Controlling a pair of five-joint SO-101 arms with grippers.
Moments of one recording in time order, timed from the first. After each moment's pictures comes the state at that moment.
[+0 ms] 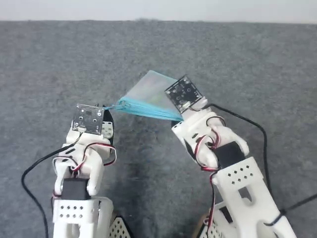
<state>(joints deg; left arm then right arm) -6.0 -81.4 78.2 42.4 -5.4 -25.8 -47.2 50.0 48.6 15.6</state>
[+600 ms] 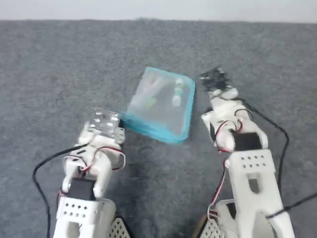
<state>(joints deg) 1.7 -81.5 82.4 41.3 -5.8 -8.9 -42.0 50.2 45.5 21.7</state>
